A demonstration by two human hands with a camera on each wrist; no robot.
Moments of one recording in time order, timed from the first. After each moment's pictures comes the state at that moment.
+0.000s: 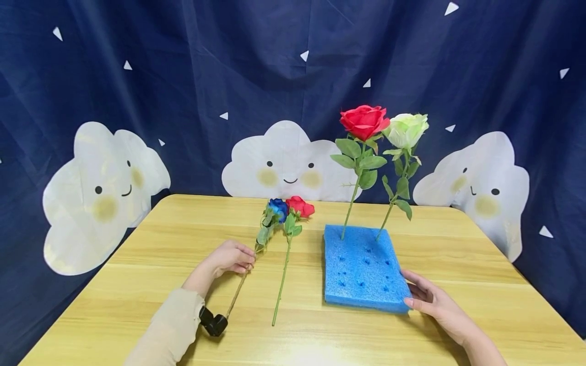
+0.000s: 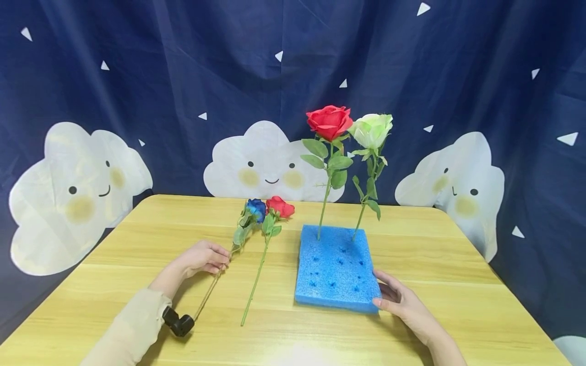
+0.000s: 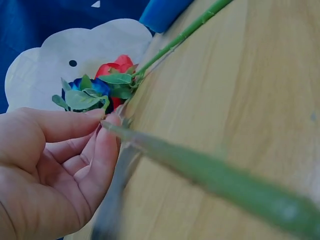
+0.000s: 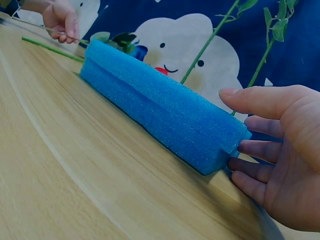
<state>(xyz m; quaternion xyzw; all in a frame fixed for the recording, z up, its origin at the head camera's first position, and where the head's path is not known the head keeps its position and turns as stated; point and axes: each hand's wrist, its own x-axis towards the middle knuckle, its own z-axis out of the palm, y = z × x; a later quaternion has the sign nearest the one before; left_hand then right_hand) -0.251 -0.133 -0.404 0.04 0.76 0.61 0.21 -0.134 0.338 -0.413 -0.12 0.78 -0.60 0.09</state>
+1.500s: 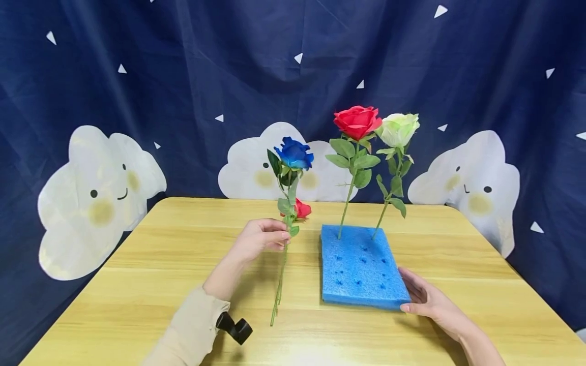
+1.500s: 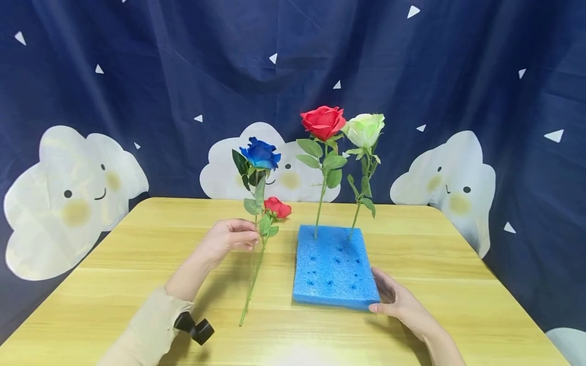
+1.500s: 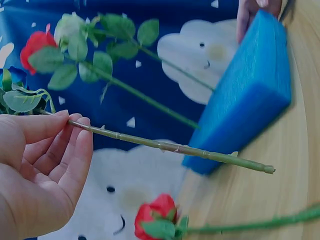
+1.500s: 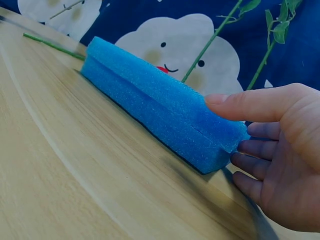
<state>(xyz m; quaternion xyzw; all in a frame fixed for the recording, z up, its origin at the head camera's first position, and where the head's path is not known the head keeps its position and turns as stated) -0.220 -0.055 -0.327 0.16 0.67 0.72 0.10 -0.131 0.338 -0.414 -0.18 0.77 -0.60 0.09</state>
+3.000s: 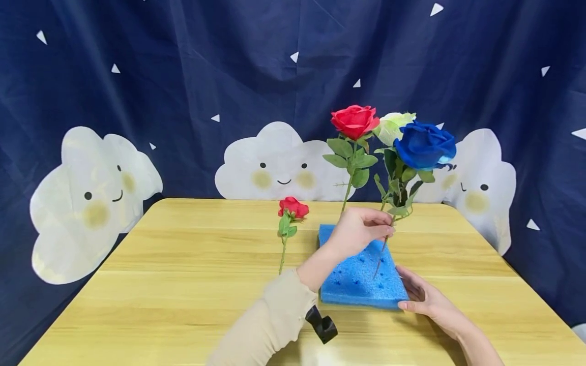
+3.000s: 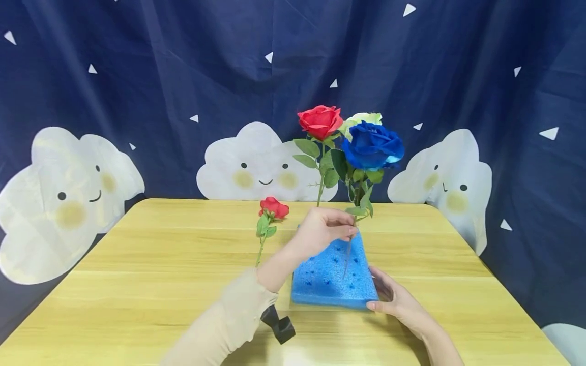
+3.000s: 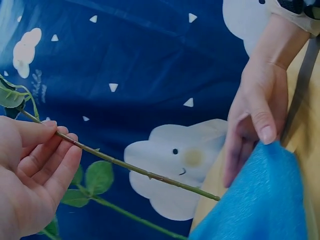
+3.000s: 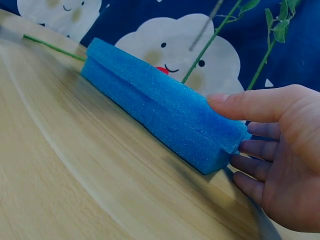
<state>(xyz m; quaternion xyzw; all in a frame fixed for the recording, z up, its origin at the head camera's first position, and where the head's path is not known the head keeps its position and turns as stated) -0.199 0.110 -0.281 0.33 0.69 0.64 0.05 -0.131 0.335 -0.417 -0.19 0.77 -0.60 0.06</state>
